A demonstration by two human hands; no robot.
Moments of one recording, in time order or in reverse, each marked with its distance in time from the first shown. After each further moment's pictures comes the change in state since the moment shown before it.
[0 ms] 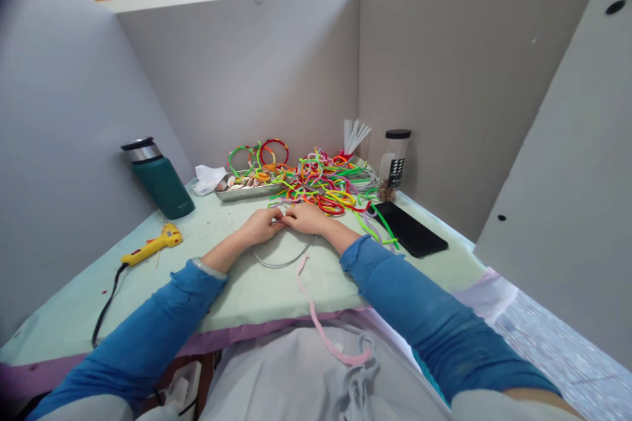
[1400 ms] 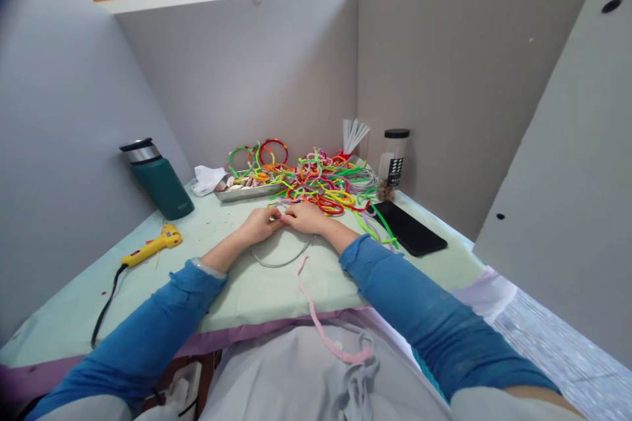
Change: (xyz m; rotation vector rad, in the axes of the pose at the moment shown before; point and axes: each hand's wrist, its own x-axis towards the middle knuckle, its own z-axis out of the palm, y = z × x) left_hand 0.003 -0.005 0.003 -0.066 0.033 -0.058; right_hand 0.000 0.001 0.000 0.042 0.023 0.001
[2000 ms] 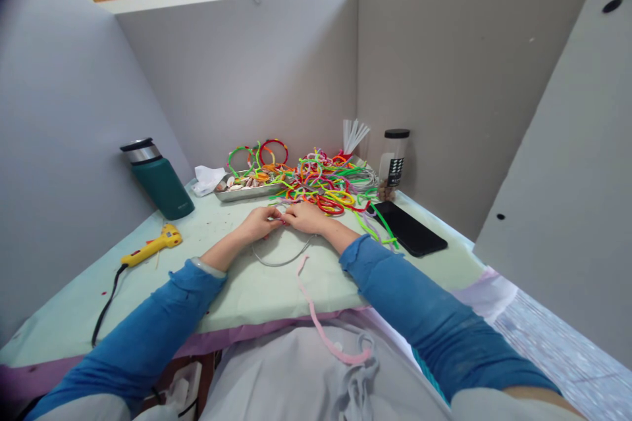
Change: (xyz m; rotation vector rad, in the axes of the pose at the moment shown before) left_hand -0.001 0.004 -0.002 -0.196 -0.066 -0.155; right_hand 0.001 0.000 0.000 -0.010 0.005 0.003
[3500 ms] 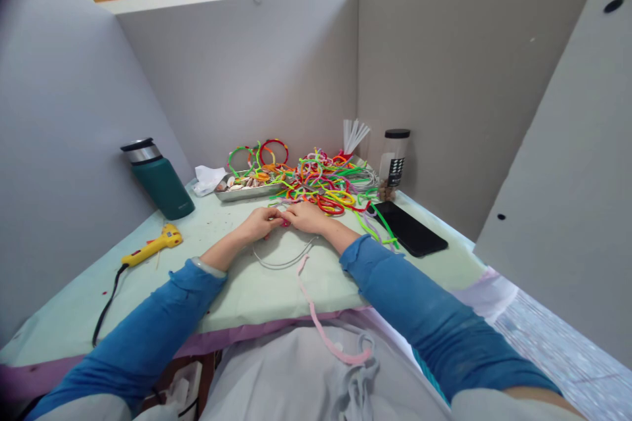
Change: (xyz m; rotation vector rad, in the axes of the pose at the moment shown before) left_hand -0.003 0.005 -0.003 -0.145 -0.070 -0.002; right_hand 0.001 0.001 0.001 0.051 0.029 0.021
